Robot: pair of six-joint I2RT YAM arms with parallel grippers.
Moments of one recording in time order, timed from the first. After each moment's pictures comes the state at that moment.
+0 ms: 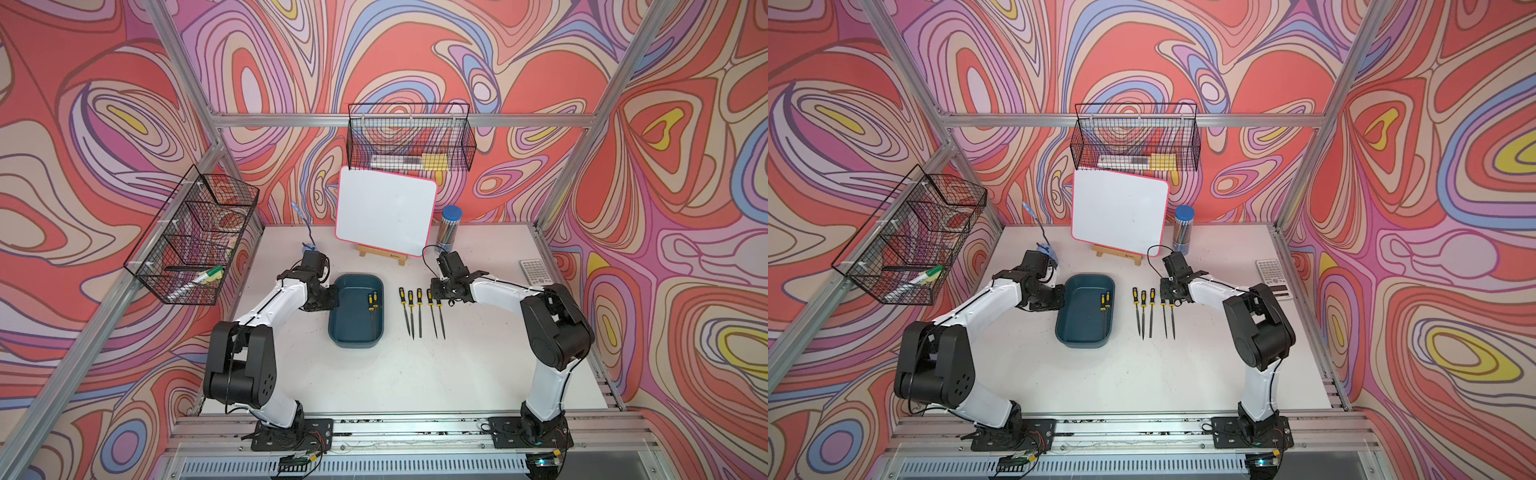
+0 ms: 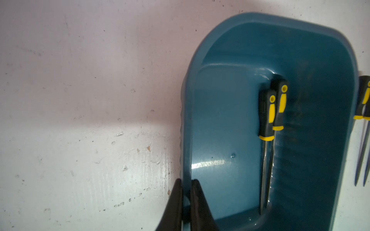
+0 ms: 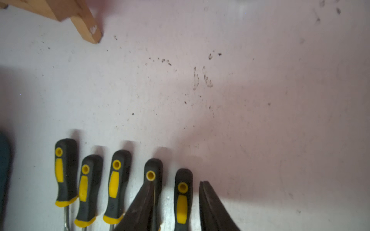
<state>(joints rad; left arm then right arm) -0.13 1.57 1.07 -0.70 0.14 -0.21 0.44 1.88 1.20 -0.28 0.06 0.36</state>
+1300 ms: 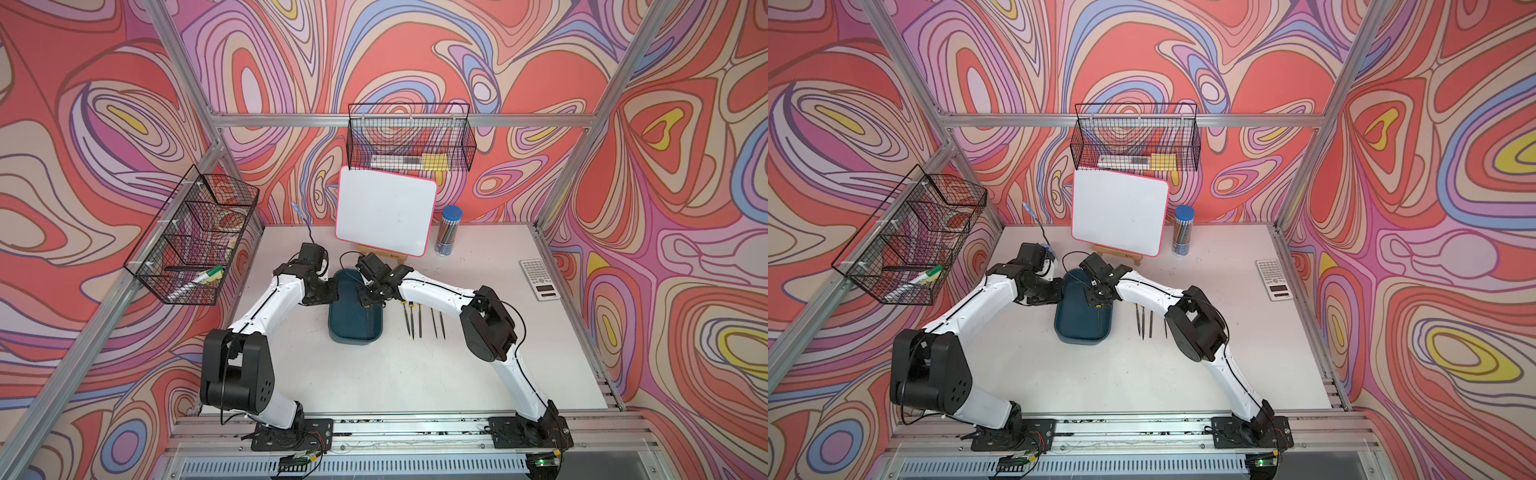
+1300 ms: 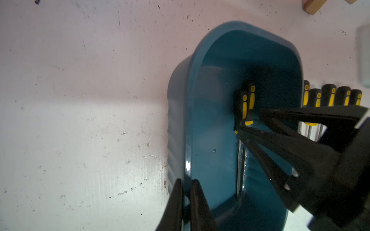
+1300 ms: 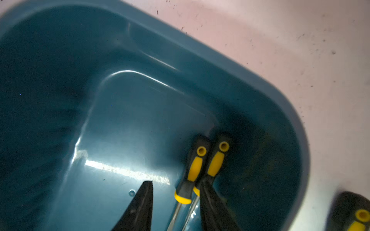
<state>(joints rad) -0.13 1.53 1.15 -0.78 0.14 -0.22 0.83 2.33 1.95 -0.62 -0.02 0.41</state>
